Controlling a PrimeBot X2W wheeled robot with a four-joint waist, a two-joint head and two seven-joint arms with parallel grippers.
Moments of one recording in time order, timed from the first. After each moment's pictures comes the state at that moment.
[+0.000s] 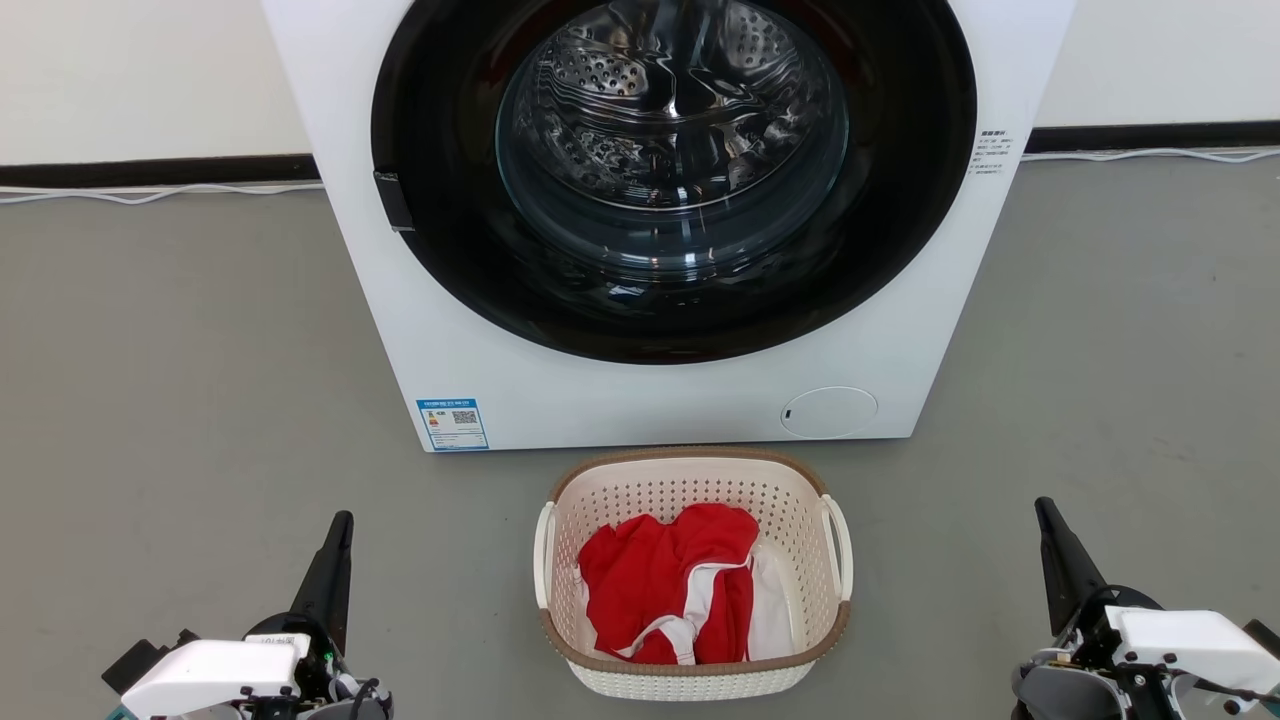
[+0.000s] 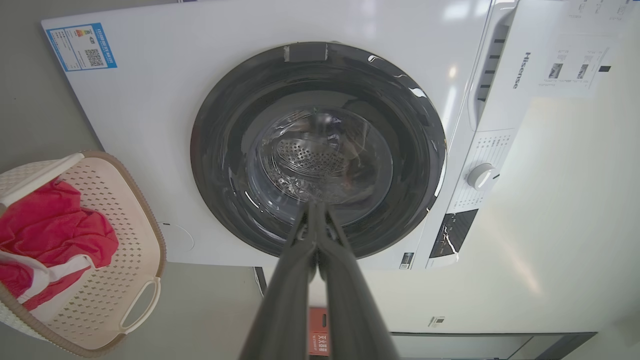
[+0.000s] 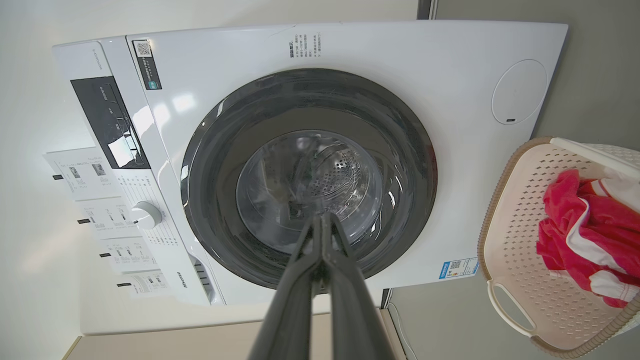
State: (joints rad) left arm -0.06 0.04 0.08 0.27 -1.61 -0.12 0.11; right arm -0.06 -0.04 -0.13 0.28 1.60 0.12 0.11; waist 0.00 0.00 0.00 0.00
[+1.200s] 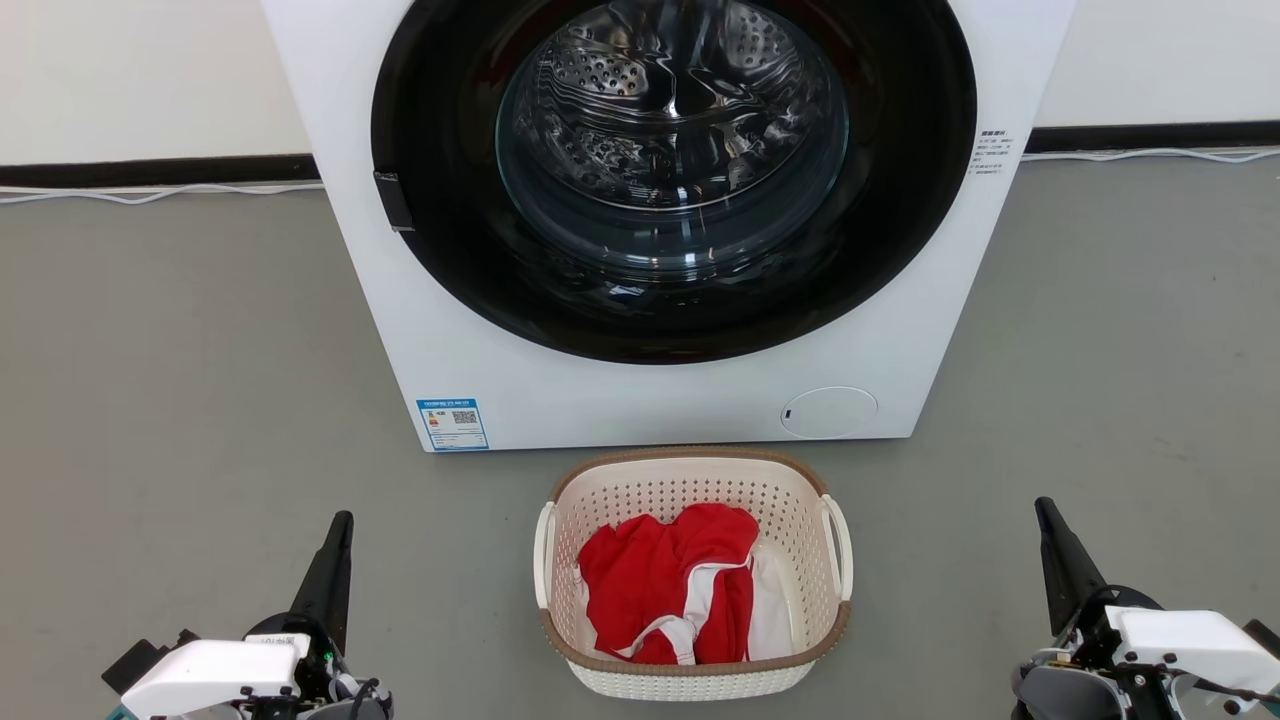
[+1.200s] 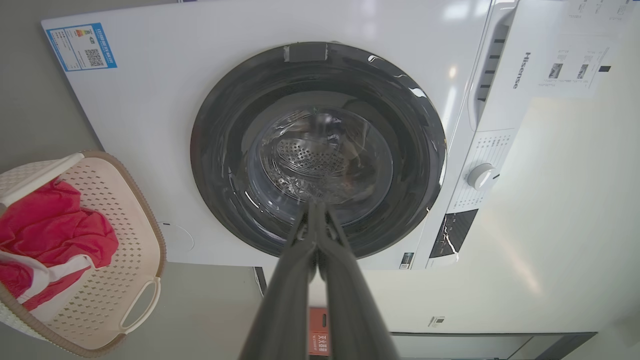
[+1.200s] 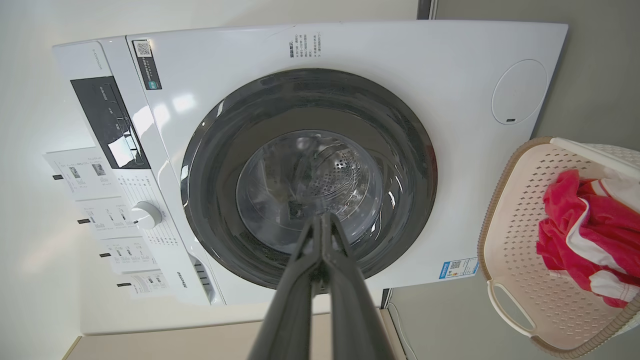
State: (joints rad) left arm -0.06 0.04 0.08 0.27 -1.61 -0.12 0.11; right arm -0.06 -0.04 -0.13 0.28 1.60 0.12 0.11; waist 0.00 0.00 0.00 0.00
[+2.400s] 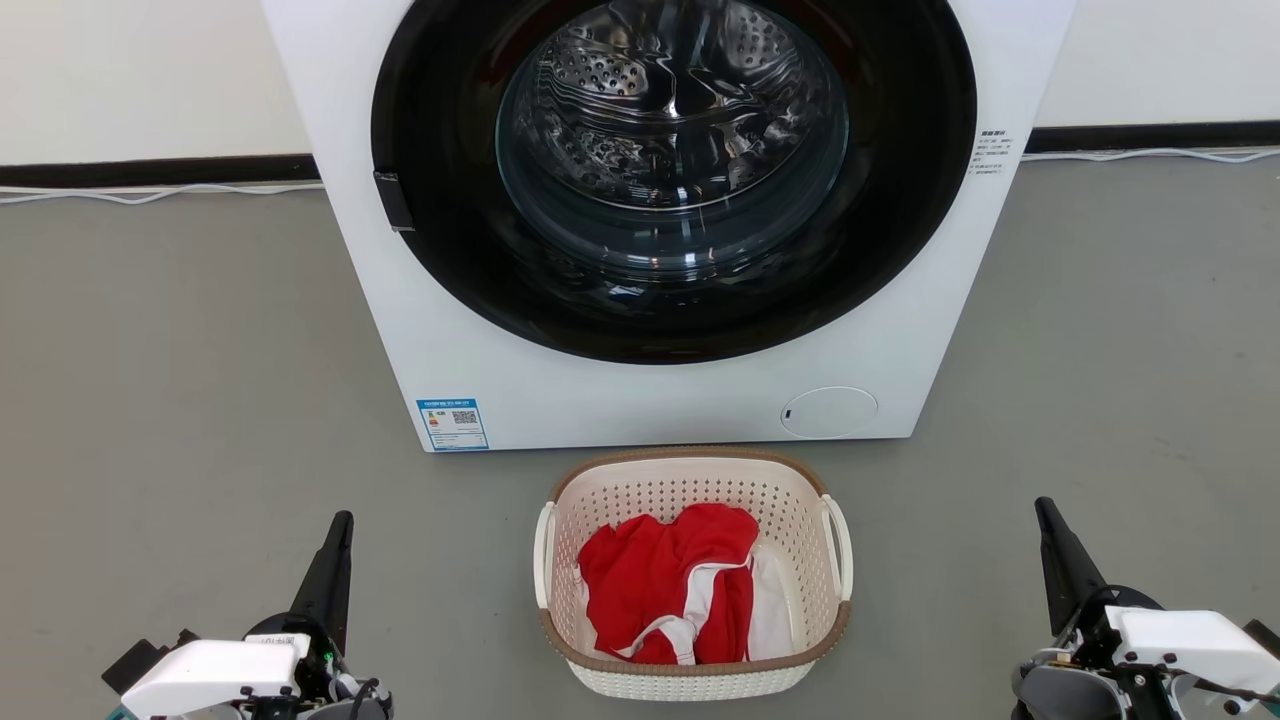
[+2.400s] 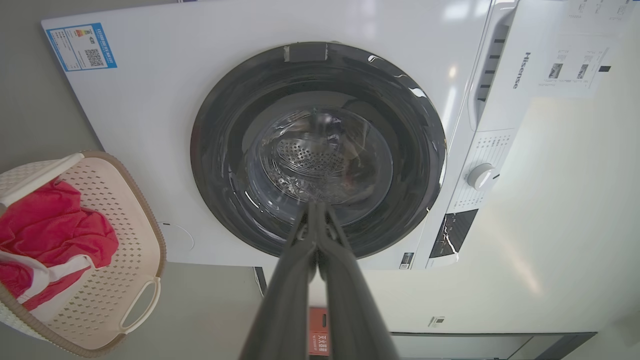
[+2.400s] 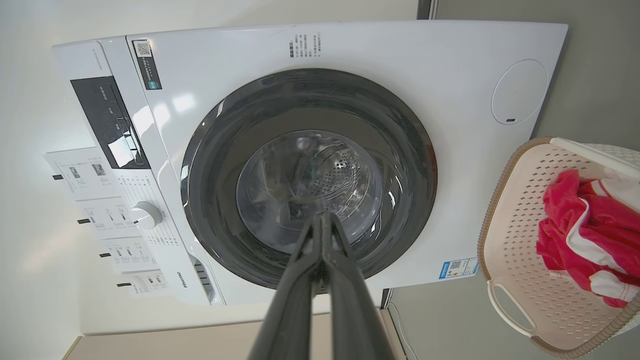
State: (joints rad) left arm -0.06 0.04 0.08 0.27 -1.61 -0.12 0.11; right arm -0.06 -0.04 -0.13 0.28 1.60 0.12 0.11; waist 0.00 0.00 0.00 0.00
